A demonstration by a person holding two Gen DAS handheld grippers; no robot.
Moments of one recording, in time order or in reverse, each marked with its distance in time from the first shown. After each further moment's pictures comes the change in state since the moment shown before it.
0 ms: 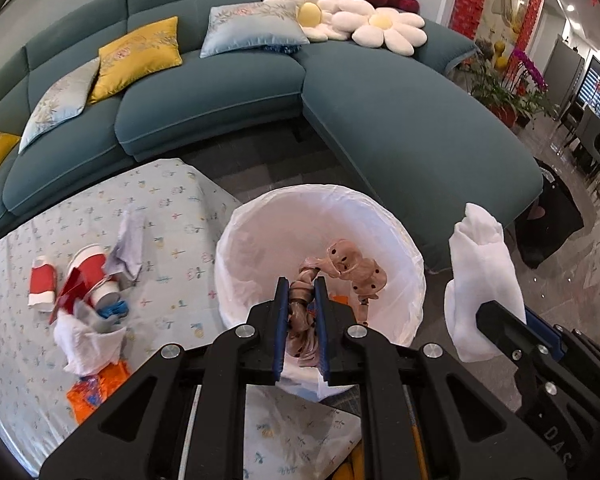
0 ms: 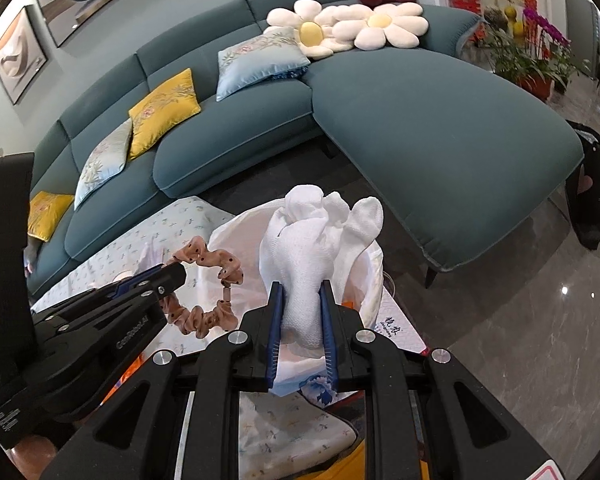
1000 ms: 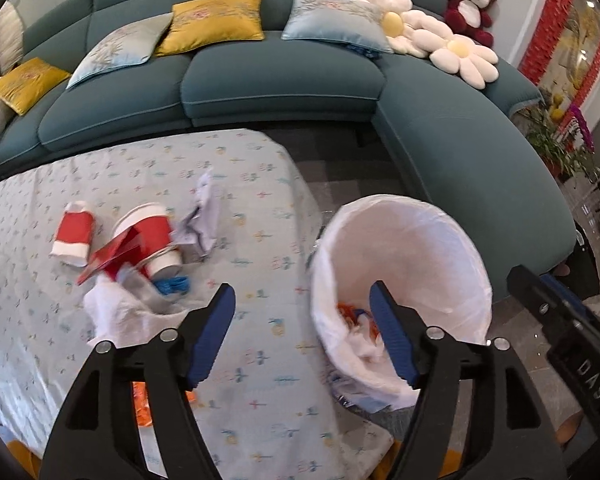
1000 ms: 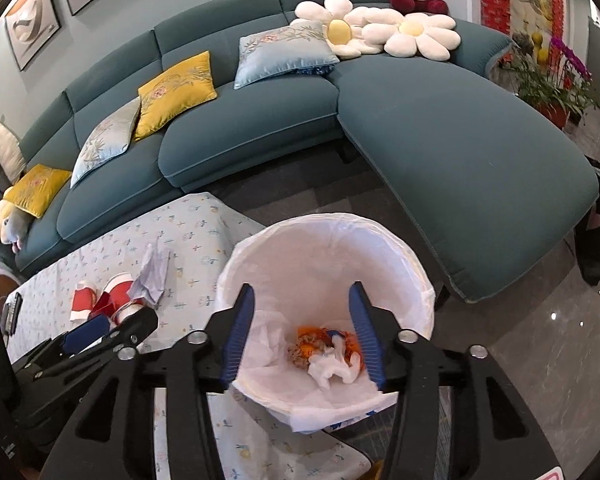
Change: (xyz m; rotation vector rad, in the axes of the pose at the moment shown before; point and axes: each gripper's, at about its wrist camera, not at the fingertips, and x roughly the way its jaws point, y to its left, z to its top) left arm -0.001 0.105 -0.017 -0.245 -0.001 0.096; right arm 0.042 0.069 0.022 -0.118 0.005 -0.025
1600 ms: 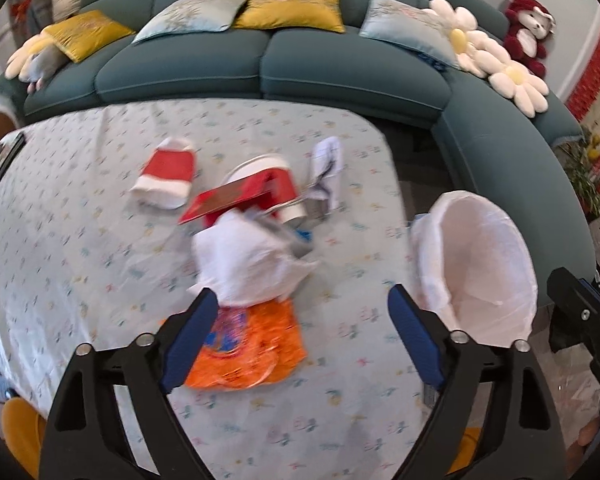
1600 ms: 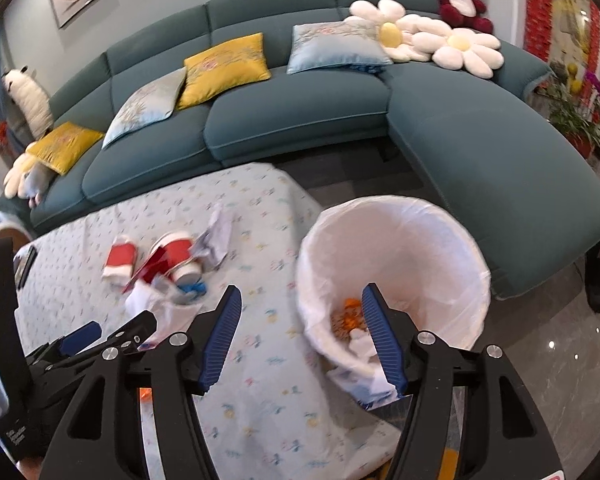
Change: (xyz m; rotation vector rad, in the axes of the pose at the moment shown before) left arm -0.031 0.110 -0.046 -0.171 0.026 0.096; right arm -0.024 0.090 -0.039 -0.138 0.031 0.052
